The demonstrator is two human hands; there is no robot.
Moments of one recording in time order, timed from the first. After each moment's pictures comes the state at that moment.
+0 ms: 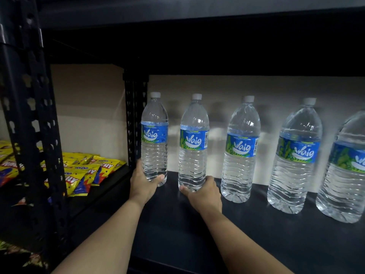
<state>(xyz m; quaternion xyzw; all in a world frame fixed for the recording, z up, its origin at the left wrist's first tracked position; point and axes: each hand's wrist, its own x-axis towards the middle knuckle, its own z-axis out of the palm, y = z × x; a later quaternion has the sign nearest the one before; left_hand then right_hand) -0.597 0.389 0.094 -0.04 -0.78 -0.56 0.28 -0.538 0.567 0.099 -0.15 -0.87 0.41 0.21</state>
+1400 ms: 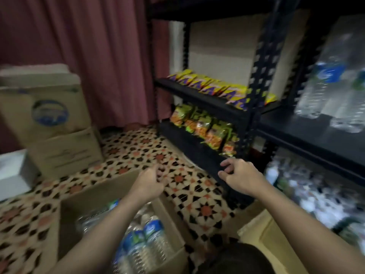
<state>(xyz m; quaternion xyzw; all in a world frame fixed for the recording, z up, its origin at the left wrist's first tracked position) -0.013 0.122 0.028 0.31 -0.88 -0.36 0.10 -0.155 0.344 0.090 0.28 -0.92 0.22 -0.14</state>
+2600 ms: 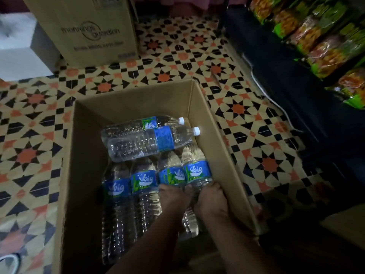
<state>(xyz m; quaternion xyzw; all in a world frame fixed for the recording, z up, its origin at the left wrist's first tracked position) 0.015 0.076 -0.320 0.68 -0.56 -0.46 -0.09 -0.055 0.133 -0.312 0.29 -0.92 -0.08 -0.24</state>
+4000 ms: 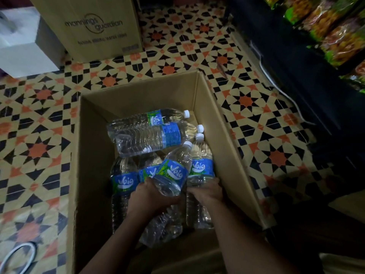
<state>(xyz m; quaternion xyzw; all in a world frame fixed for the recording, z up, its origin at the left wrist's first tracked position) 0.095 0.040 -0.276 0.59 -0.72 -0.30 -0.17 -0.052 0.119 -0.331 0.03 -0.89 0.17 -0.41</state>
